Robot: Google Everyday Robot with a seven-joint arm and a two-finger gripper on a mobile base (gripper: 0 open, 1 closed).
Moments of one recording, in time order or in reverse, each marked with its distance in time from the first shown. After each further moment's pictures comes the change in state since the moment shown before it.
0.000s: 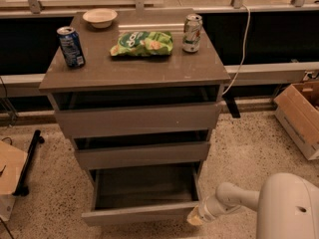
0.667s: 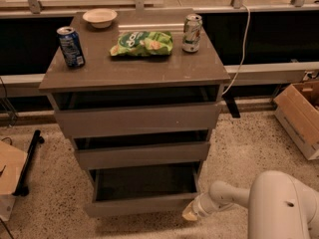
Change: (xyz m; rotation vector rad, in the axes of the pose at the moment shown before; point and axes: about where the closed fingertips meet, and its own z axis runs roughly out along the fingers) arm -0.020 -0.019 0.023 0.046 -0.008 -0.032
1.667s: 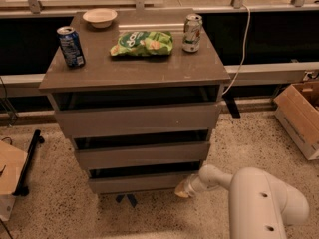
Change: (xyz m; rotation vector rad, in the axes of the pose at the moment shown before) arm -0.069 -0.083 0.020 0.112 -0.050 -0.155
